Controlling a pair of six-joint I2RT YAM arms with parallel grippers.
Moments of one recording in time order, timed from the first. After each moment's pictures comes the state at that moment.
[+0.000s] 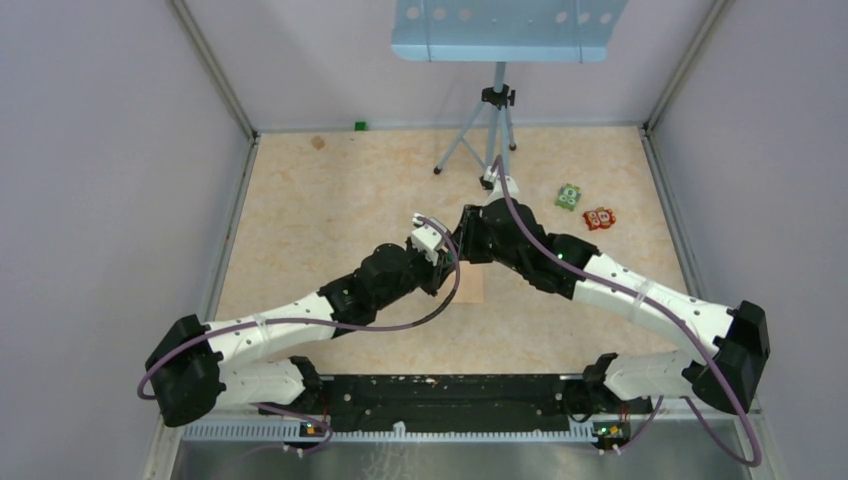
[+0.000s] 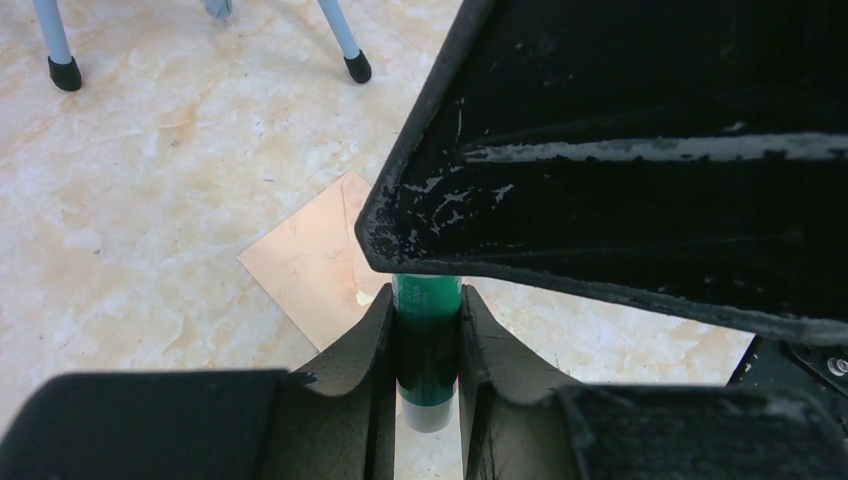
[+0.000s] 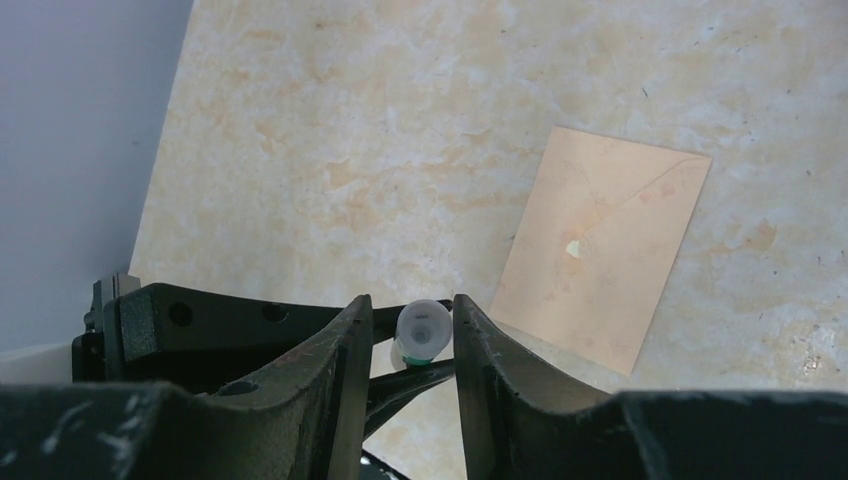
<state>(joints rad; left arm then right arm) -0.97 1.16 0.66 0.23 -0.10 -0.15 0.93 1.23 1.09 -0.38 0.25 0.70</state>
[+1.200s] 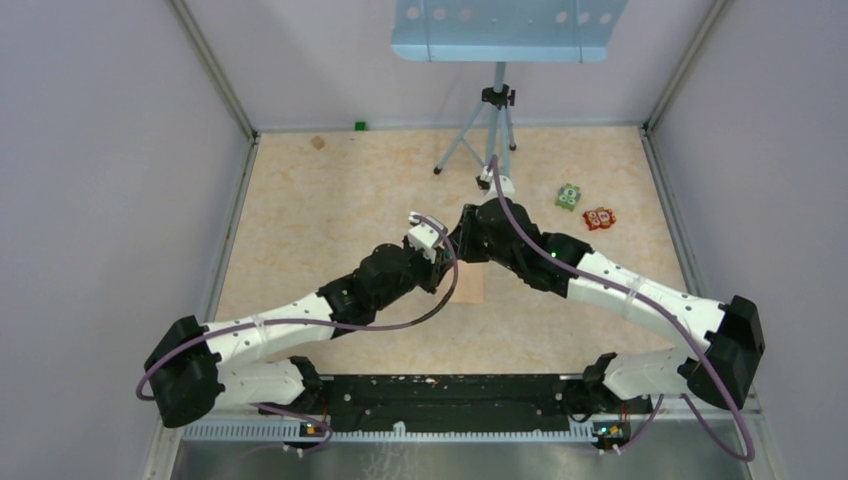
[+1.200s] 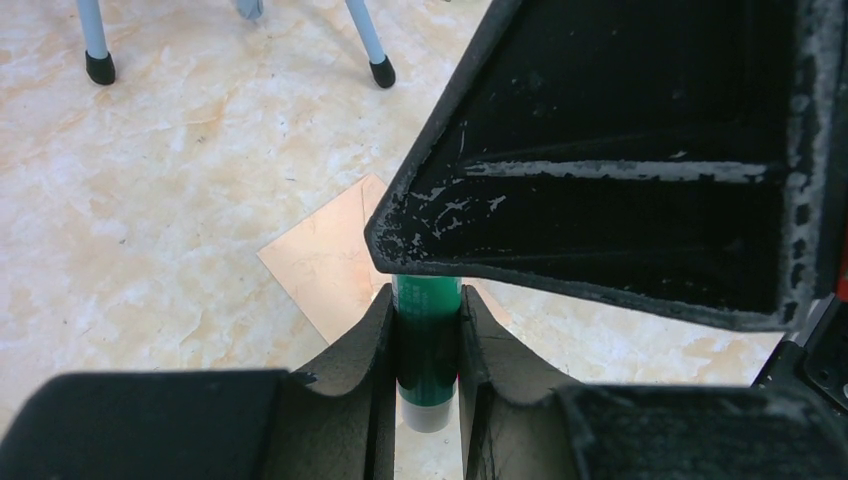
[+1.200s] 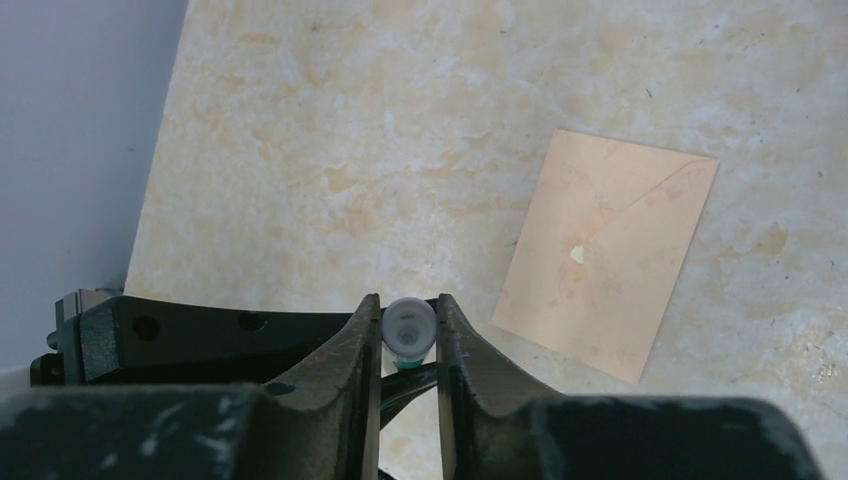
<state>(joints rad) -0.97 1.15 0.66 0.23 -0.15 -0.16 0.93 1.27 1.09 -0.36 0.25 0.71</state>
